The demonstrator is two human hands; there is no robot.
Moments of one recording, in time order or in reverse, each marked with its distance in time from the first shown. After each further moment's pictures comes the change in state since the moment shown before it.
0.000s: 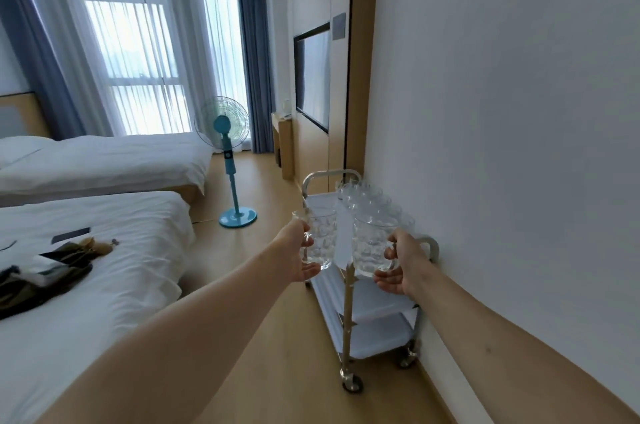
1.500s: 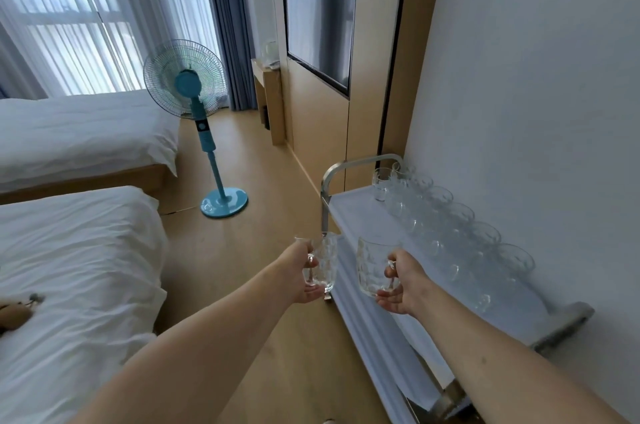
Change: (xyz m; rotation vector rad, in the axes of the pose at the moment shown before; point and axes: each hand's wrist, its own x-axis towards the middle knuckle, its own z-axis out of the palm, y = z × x) left_hand 0.518 0.204 -0.094 0.051 -0.032 -0.291; right_hand 0.451 -0.083 0.289 -0.012 0.101 0.300
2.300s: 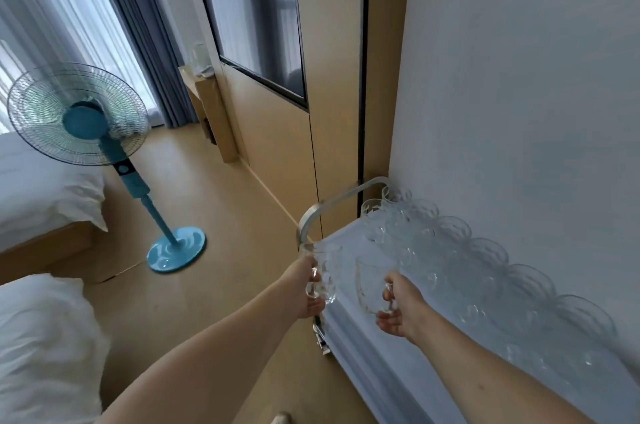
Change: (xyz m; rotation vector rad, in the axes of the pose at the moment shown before) left_hand 0.235 0.197 0.072 0.243 -0.069 -0.036; right_hand 0.226 -0.130 0.065 0.233 0.134 0.080
